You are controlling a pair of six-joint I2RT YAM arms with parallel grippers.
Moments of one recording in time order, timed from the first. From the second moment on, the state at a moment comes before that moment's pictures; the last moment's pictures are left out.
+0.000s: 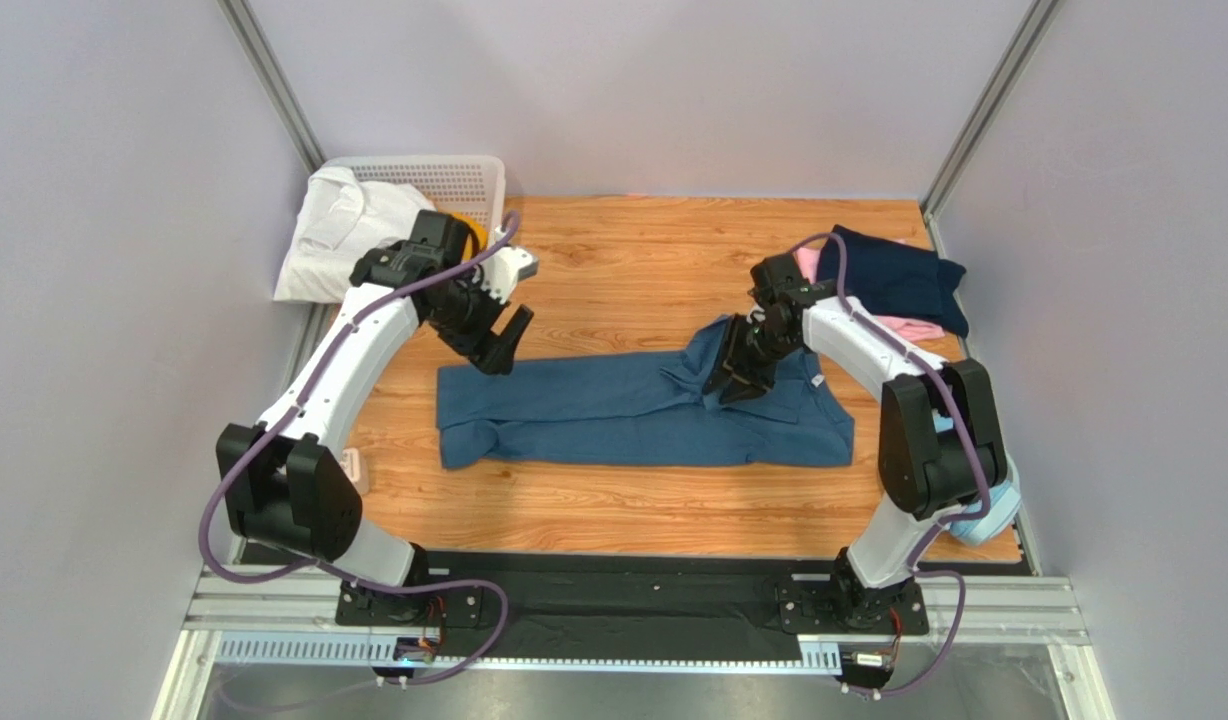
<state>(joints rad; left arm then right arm) -0.23 1.50 1.39 -1.03 0.28 0.43 0.29 1.72 1.19 -0.77 -0.37 0.64</state>
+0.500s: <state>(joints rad) -0.32 2.09 1.63 -0.96 0.25 0.32 0.21 1.64 1.34 -0.84 -0.31 0.63</state>
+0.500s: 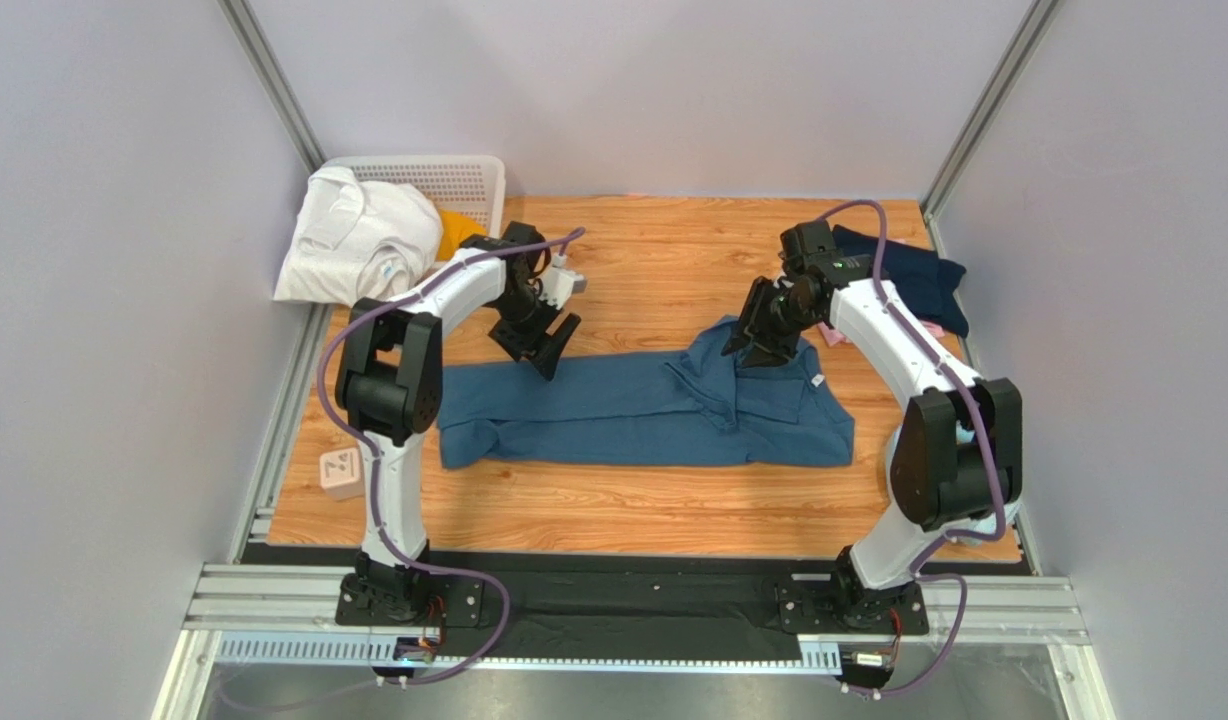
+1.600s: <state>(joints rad) -0.36 1.91 1.31 -0.82 0.17 0.33 0.26 2.07 1.72 -0.88 -0.33 0.60</state>
